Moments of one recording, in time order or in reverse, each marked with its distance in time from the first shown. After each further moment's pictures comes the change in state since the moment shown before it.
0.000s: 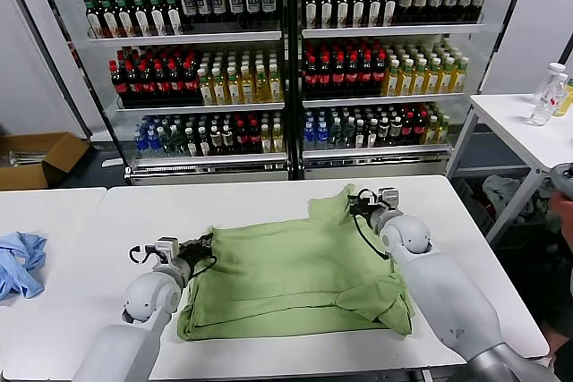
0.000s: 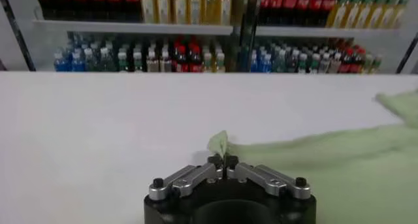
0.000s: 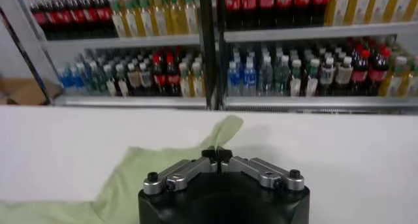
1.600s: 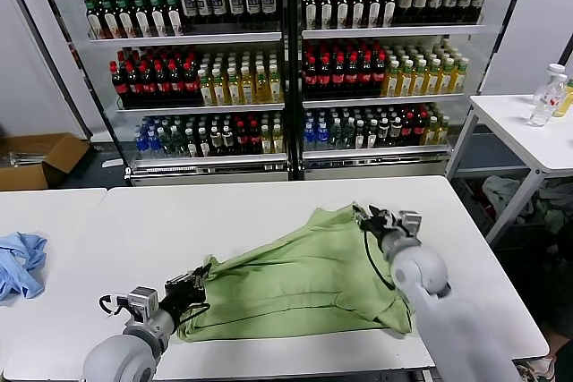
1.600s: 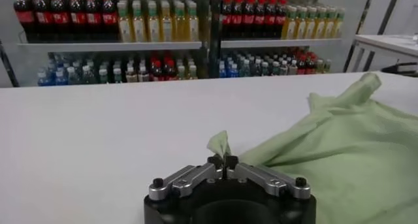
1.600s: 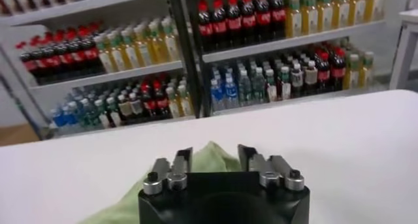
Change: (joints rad) left arm 0.402 0.054 -0.110 -0.429 0.040 -0.002 0.030; right arm -0.147 0.079 0.124 0.194 0.062 -0.065 0.250
